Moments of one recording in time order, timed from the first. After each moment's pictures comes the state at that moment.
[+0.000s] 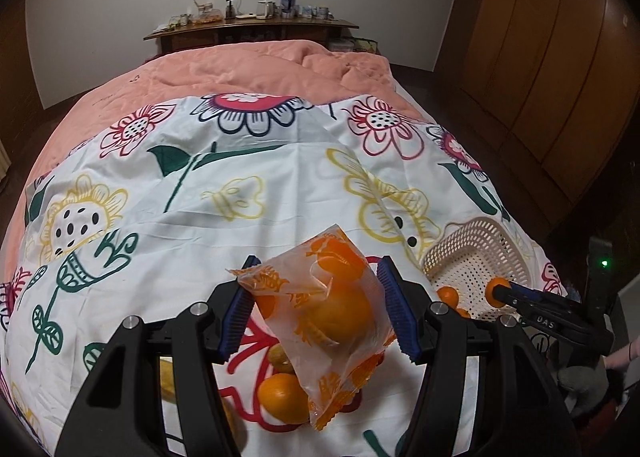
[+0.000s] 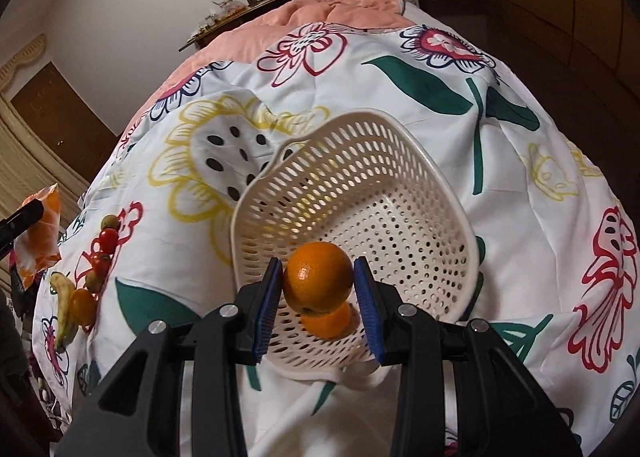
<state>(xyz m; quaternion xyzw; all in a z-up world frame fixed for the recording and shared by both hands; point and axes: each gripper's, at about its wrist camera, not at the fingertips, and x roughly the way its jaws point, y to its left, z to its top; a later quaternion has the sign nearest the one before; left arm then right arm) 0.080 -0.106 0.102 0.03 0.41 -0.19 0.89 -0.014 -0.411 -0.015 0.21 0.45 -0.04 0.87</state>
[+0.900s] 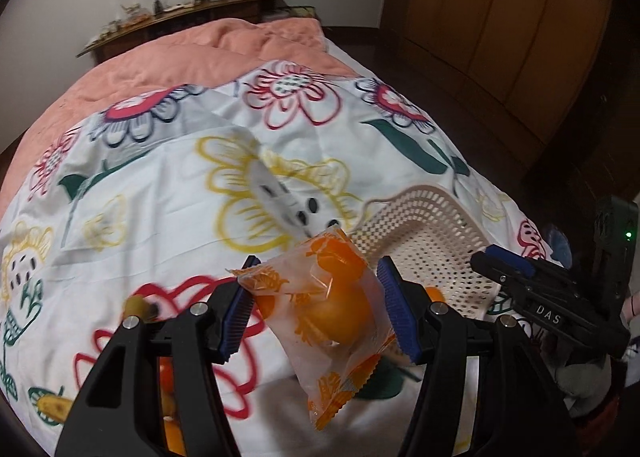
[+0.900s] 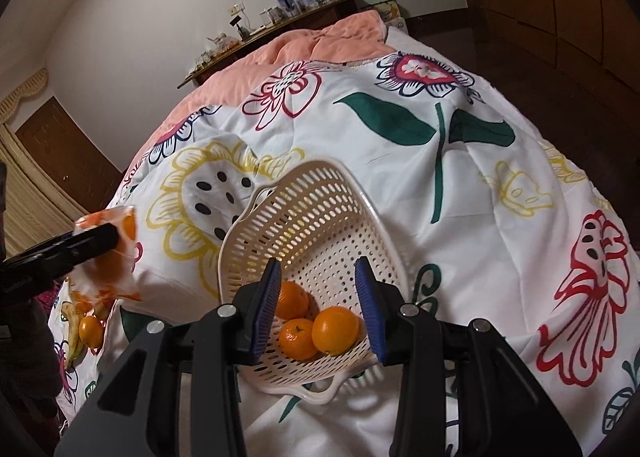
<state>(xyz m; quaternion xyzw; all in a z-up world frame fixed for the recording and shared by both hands) 0.084 -0.233 0.072 0.10 0.44 -0.28 0.84 -0.033 -0.446 0.000 0.24 0.39 -0.05 0.89</state>
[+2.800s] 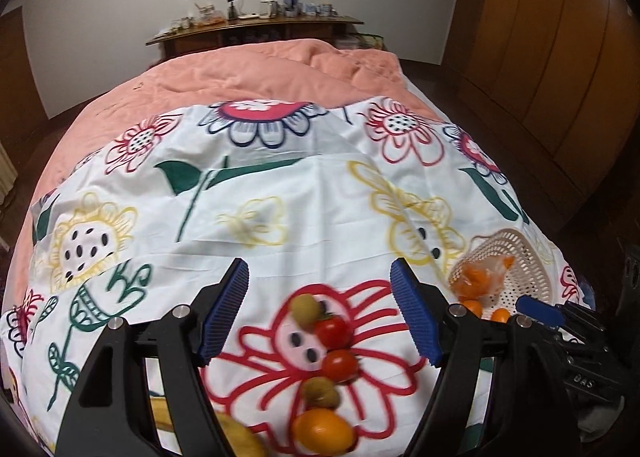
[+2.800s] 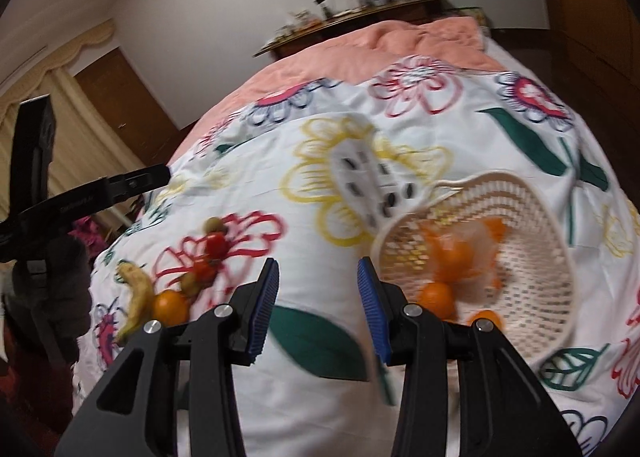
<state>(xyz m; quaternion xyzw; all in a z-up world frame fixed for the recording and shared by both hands) 0.116 -0.094 0.107 0.05 0.41 -0.18 0.89 -0.001 -0.327 0.039 0.18 0.40 0.09 0.90</state>
